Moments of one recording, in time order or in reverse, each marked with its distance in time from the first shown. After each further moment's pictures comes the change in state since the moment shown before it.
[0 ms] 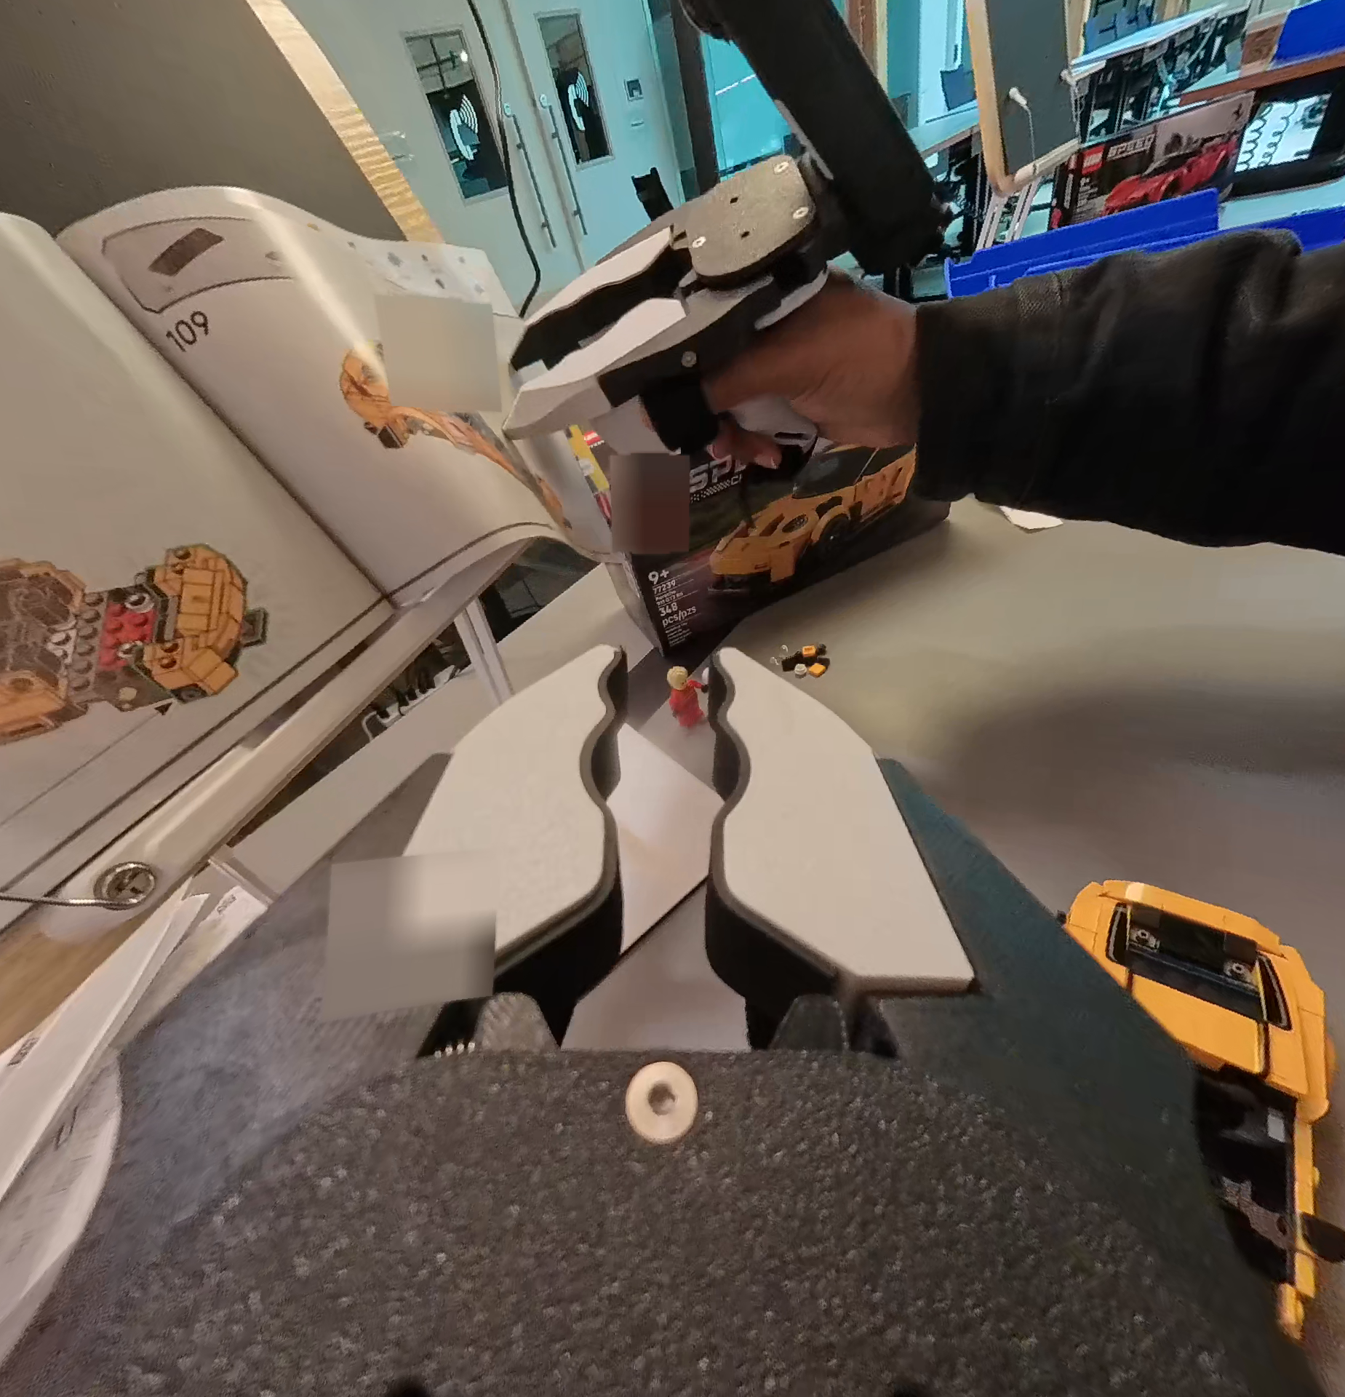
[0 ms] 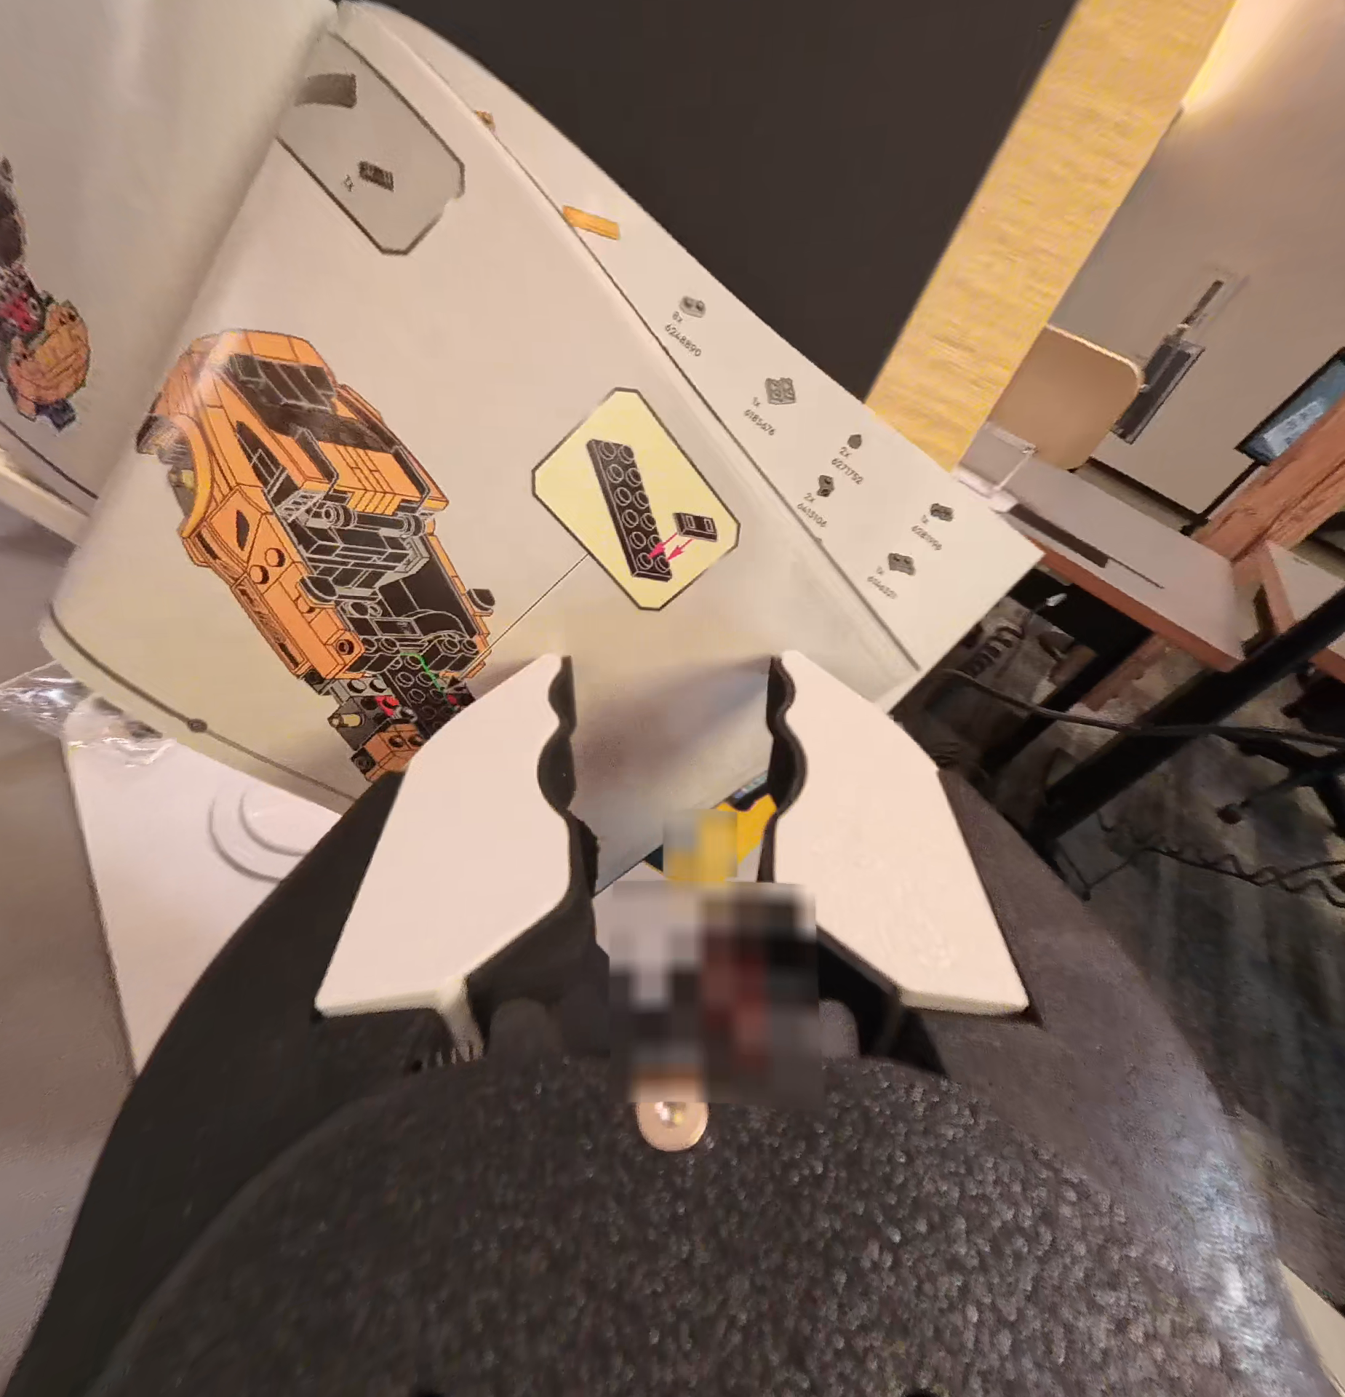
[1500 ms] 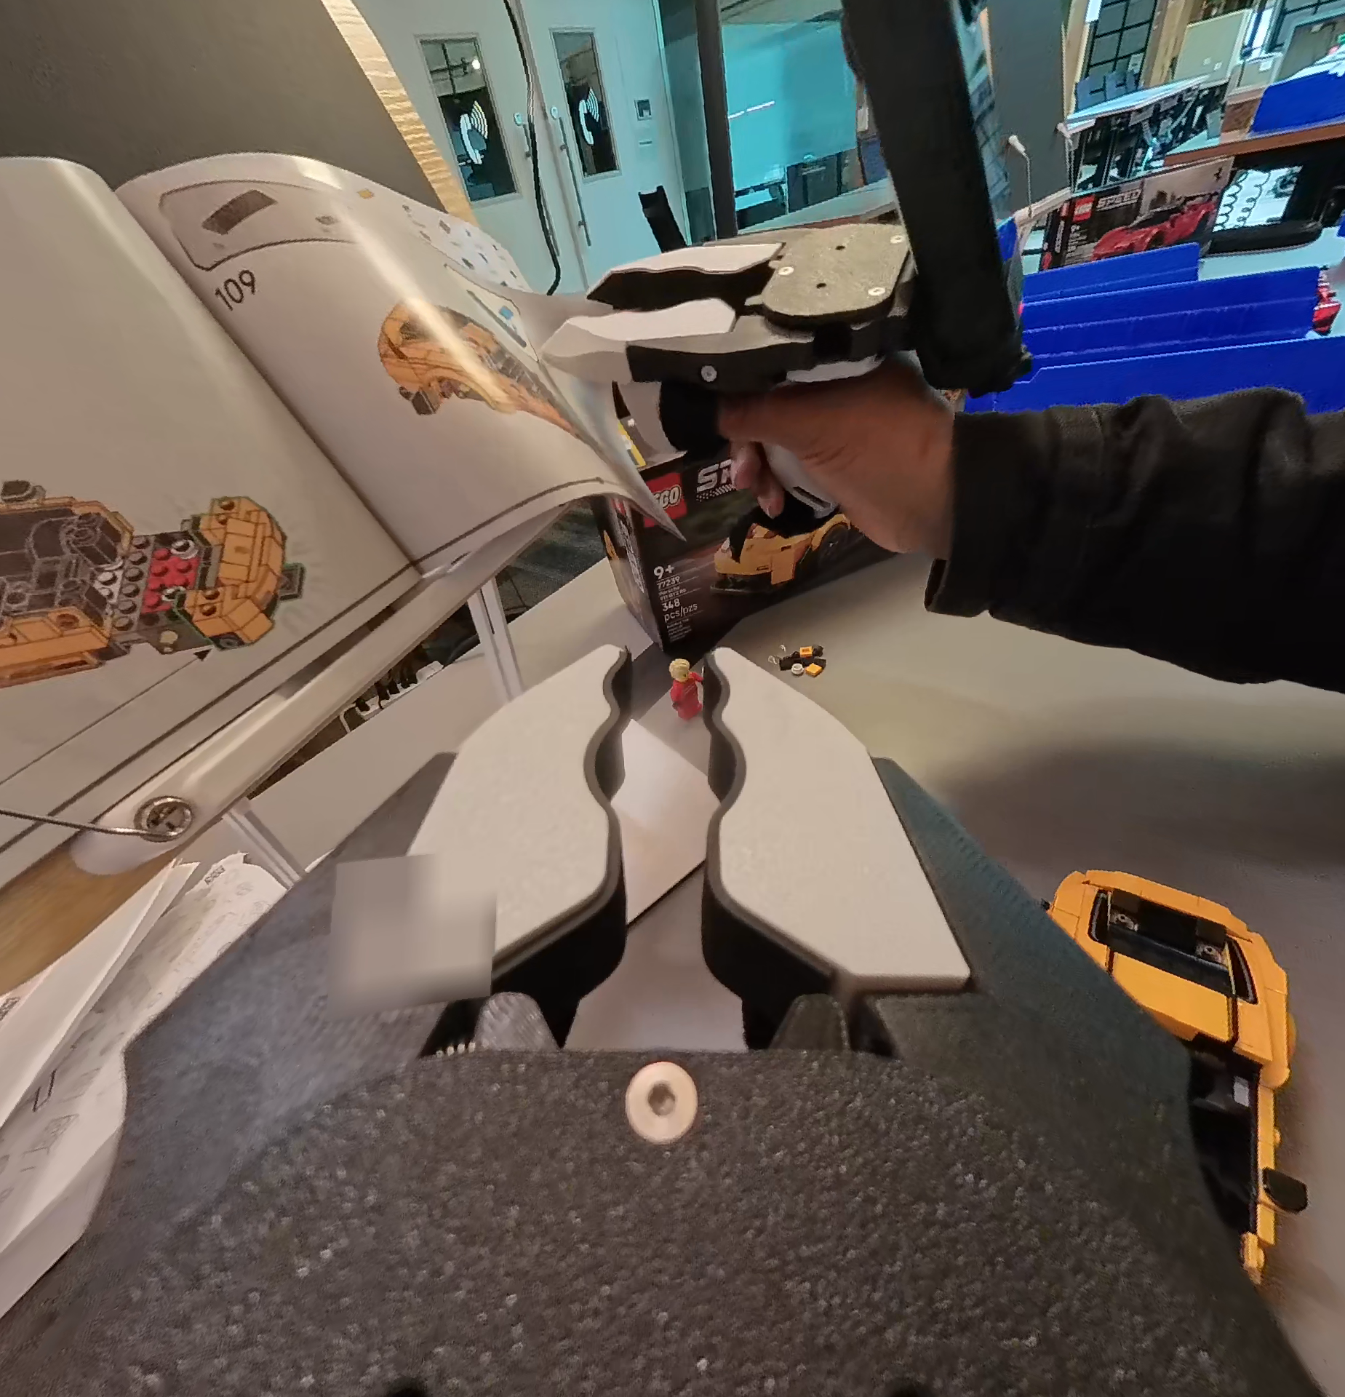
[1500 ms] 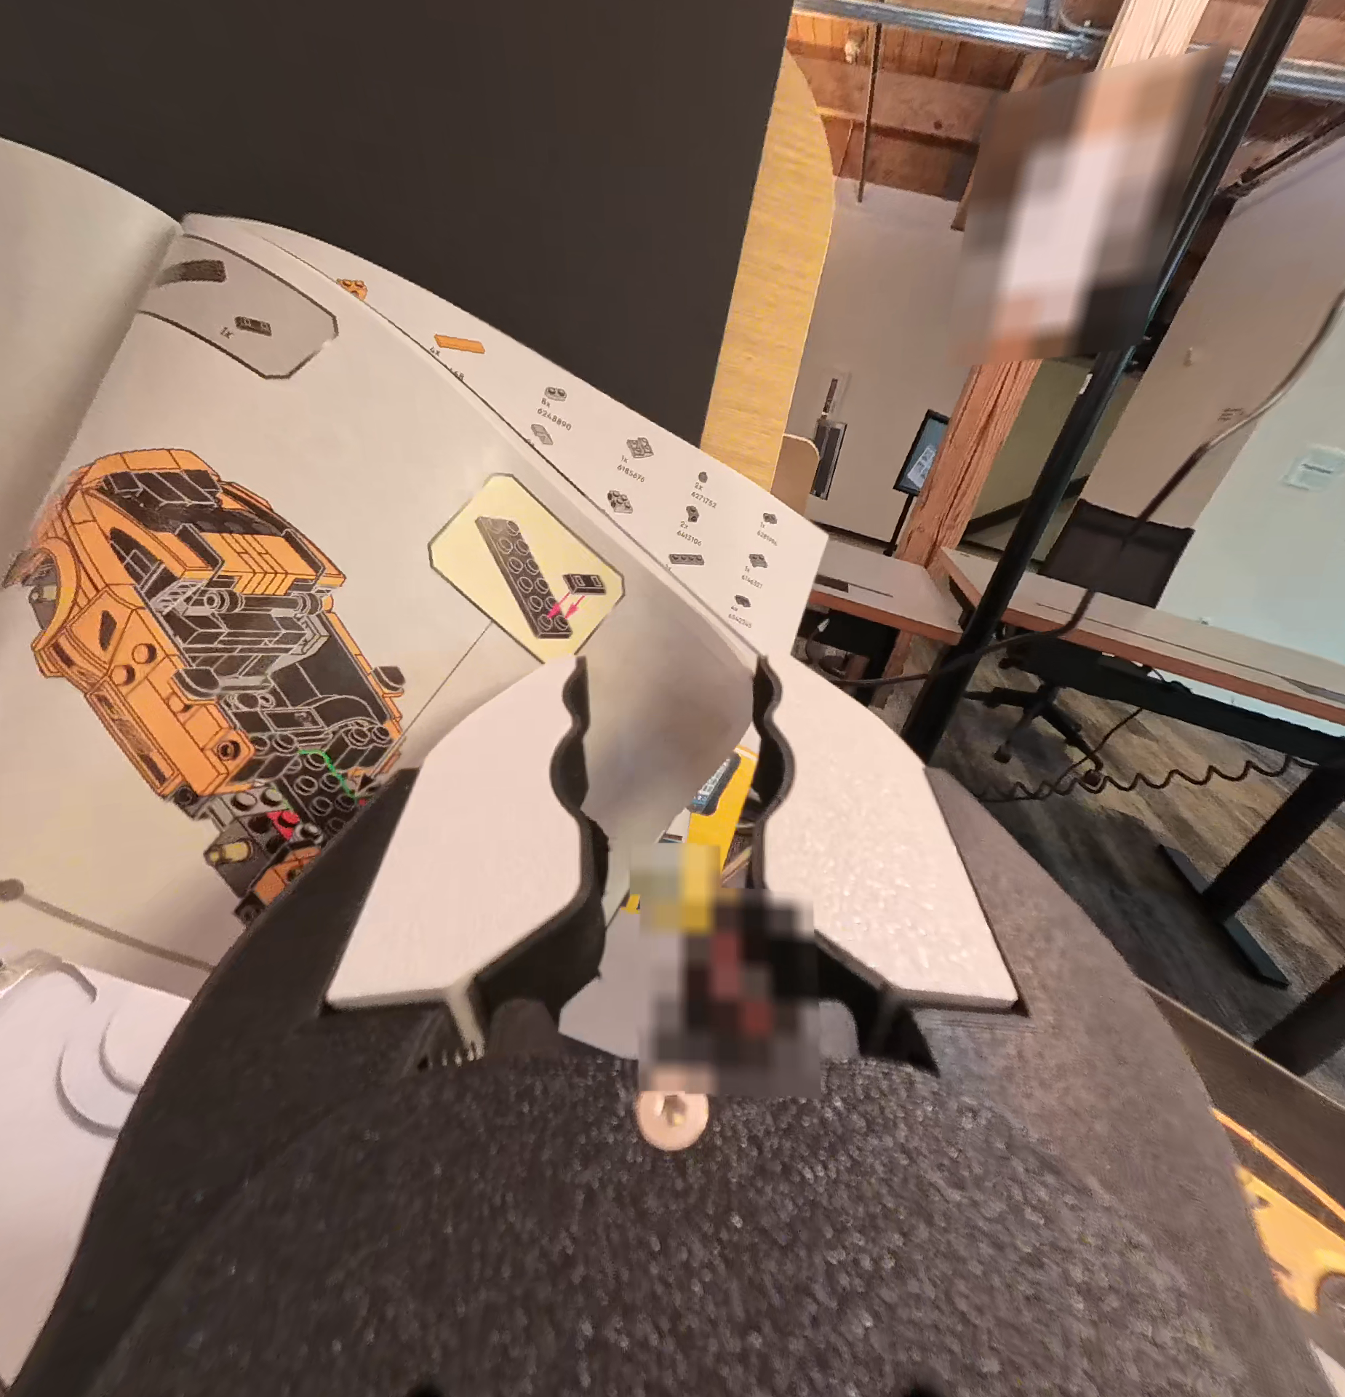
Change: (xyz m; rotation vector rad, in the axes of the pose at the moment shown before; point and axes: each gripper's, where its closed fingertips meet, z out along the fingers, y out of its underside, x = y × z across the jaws) left arm -0.008 0.003 -0.013 0.020 0.004 -0.059; right arm 0.015 -0.014 -0.026 0.175 0.413 0.103
